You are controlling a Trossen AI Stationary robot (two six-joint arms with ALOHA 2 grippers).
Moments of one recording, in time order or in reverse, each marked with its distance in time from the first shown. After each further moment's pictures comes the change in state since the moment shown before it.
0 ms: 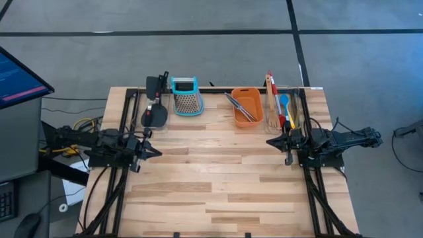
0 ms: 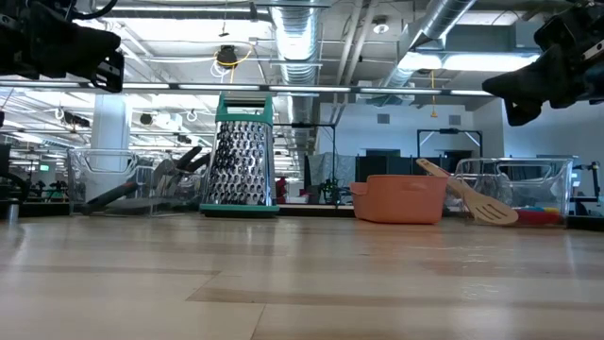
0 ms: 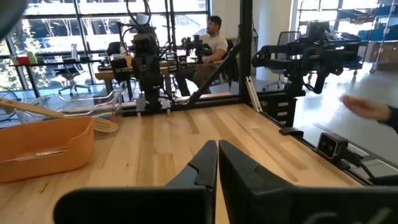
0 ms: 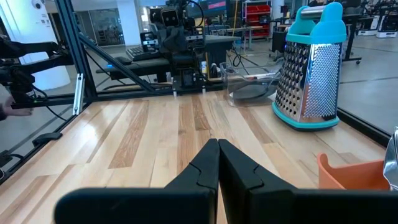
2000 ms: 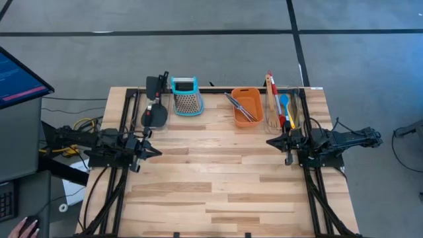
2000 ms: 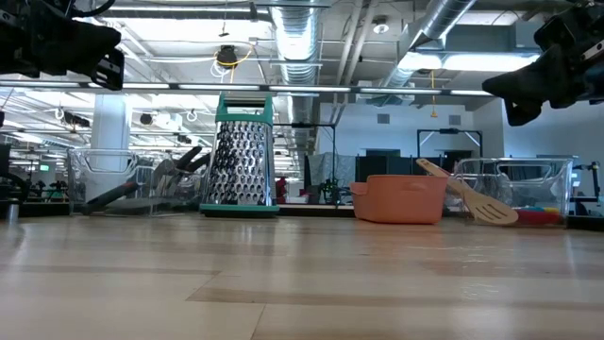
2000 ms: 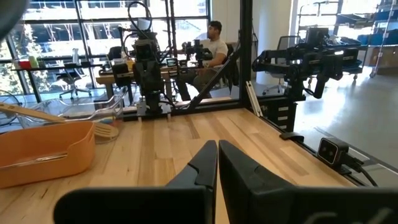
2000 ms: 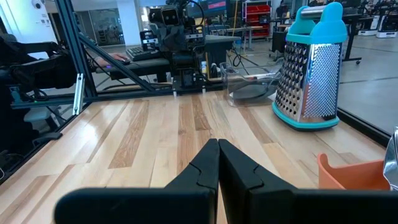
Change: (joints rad) left arm 0.000 0.000 0.000 0.021 -0.001 0.001; right arm 0.000 0.000 0.000 0.000 0.000 0.000
